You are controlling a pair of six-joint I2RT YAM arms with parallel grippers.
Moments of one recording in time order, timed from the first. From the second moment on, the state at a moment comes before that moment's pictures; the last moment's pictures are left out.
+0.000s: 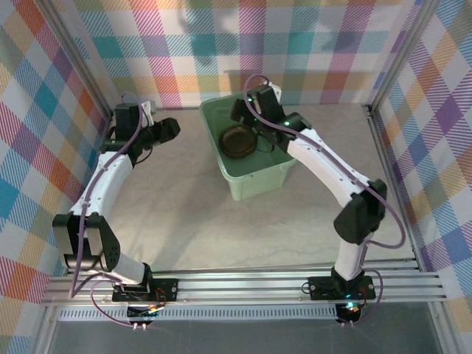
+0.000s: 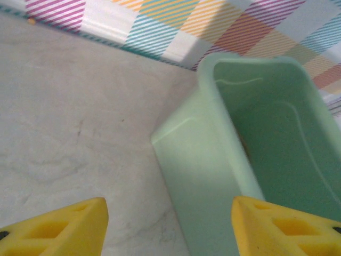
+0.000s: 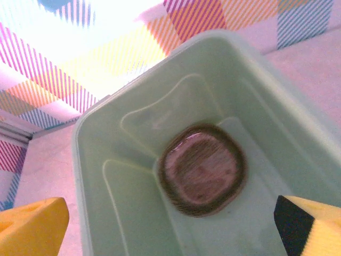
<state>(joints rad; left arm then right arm) -0.03 1.47 1.28 -0.40 0.30 -0.40 0.64 1.79 1.85 -0.64 0.34 0.67</state>
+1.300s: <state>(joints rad) -0.10 1.54 0.45 0.62 -0.23 -0.11 0.08 1.33 0.37 0.45 0.27 0.11</state>
